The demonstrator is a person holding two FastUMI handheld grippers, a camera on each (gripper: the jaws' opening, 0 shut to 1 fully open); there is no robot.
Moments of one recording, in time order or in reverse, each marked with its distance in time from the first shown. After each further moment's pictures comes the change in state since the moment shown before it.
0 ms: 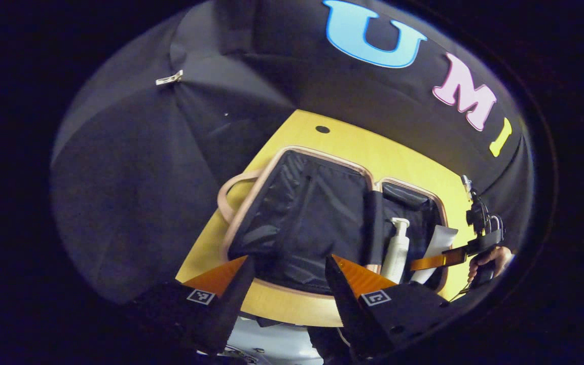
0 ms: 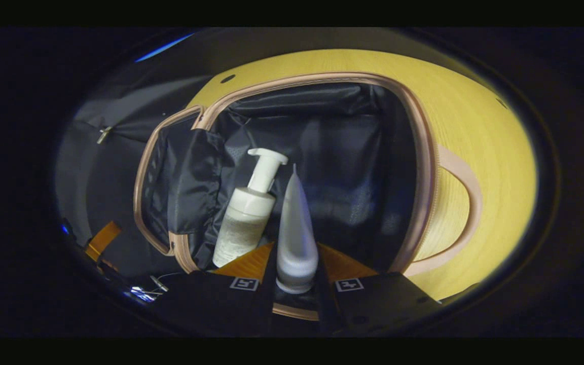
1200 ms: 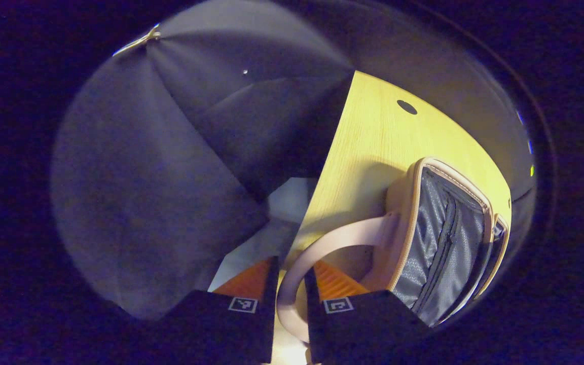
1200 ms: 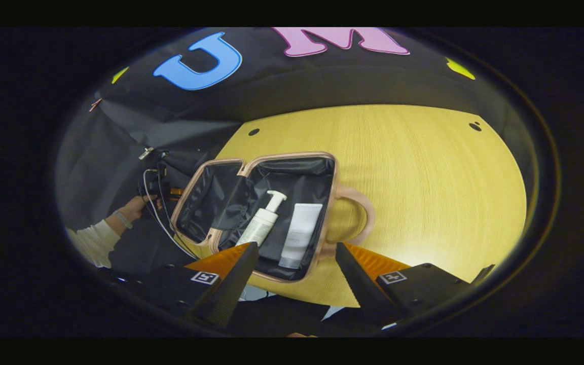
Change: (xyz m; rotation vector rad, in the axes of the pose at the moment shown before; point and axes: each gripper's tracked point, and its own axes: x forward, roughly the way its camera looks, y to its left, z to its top) left arm 0.211 0.096 0.087 0.064 0.266 0.079; right arm -0.156 -0.030 0.004 -0.093 -0.375 0.102
